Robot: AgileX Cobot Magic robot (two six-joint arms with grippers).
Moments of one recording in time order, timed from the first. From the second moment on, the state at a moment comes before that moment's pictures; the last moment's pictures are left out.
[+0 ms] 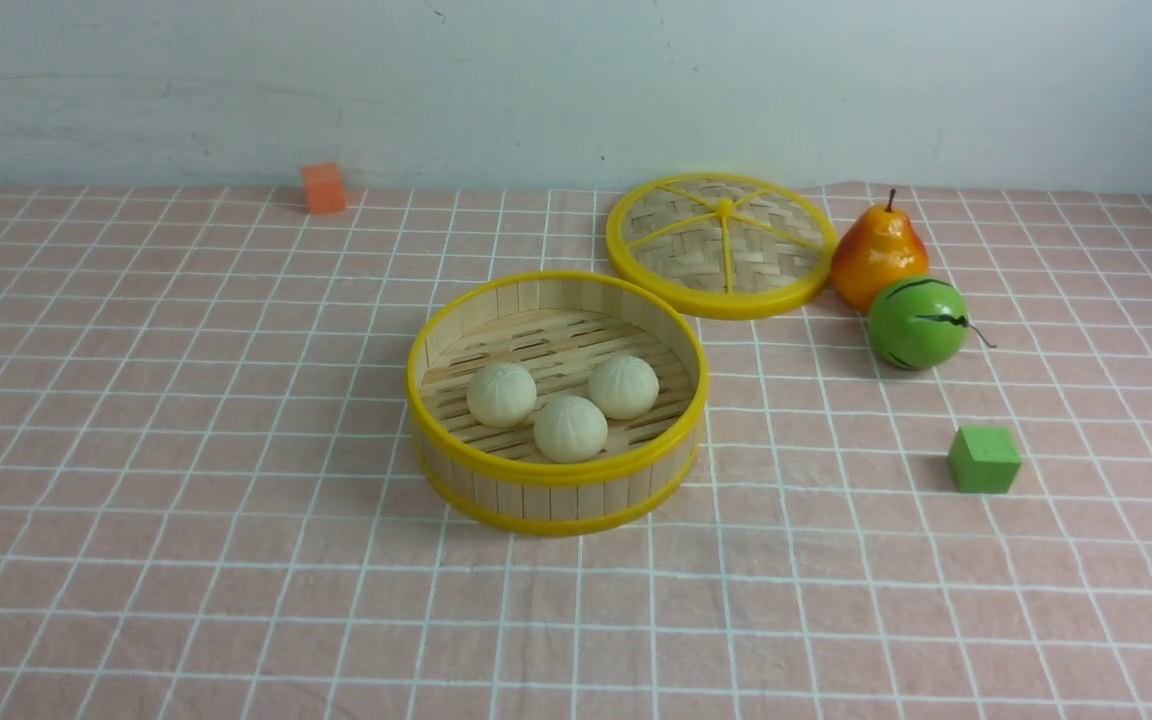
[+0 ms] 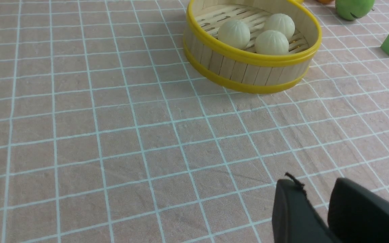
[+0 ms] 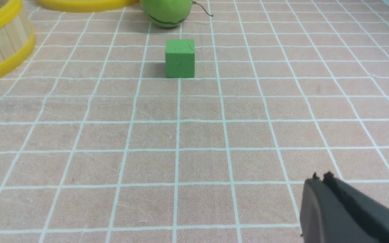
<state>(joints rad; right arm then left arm) -0.05 -0.01 0.02 -0.06 0.39 0.11 -0.57 0.14 -0.42 0.19 0.77 -0.36</state>
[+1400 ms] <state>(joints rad) -0.05 -0.01 0.02 -0.06 0.39 0.11 -0.12 0.05 -0.05 0.08 0.04 -0.29</state>
